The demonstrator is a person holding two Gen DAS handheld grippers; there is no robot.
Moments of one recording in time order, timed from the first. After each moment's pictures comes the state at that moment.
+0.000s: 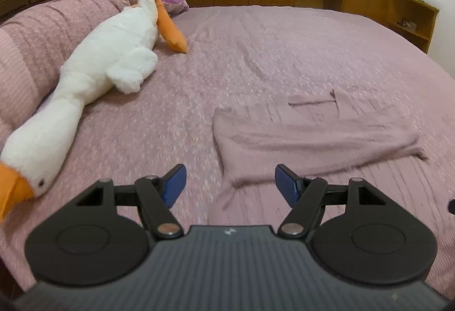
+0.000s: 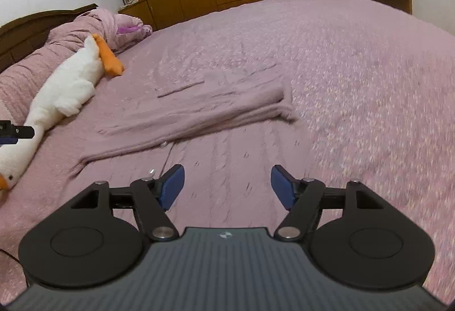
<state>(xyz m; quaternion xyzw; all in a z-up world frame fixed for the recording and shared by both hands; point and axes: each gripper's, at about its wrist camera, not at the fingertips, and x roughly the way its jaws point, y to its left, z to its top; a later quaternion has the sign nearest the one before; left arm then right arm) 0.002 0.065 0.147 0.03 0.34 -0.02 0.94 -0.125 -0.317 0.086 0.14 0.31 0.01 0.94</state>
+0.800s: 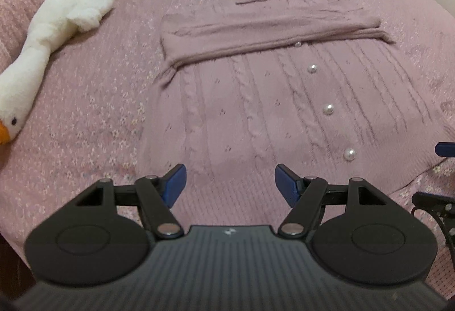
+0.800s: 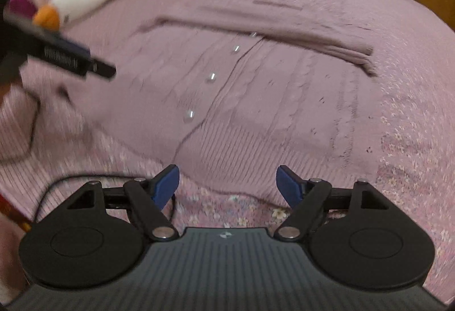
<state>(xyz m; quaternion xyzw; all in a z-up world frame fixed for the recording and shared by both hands) -0.070 0.015 0.067 0.09 0.46 -0.07 0.88 -0.186 -0.255 0.056 -0.10 0.43 0.18 0.88</state>
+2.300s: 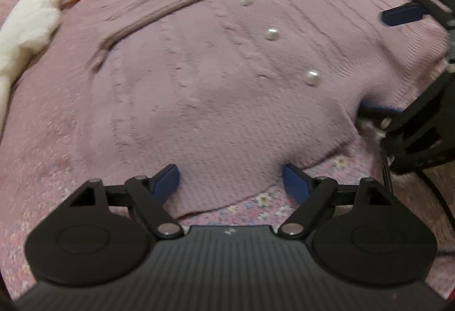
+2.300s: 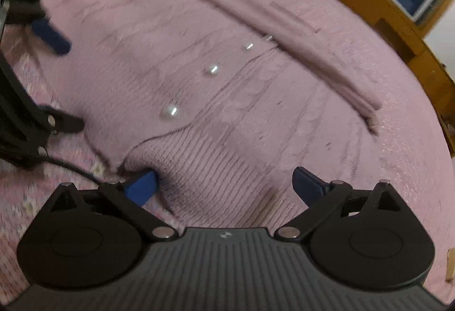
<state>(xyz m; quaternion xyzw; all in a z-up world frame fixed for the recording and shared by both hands) -0.094 -0.030 0.005 0.19 0.47 -0.13 0.85 -0.157 -0.196 0.024 -0.27 0.37 0.13 0.88</state>
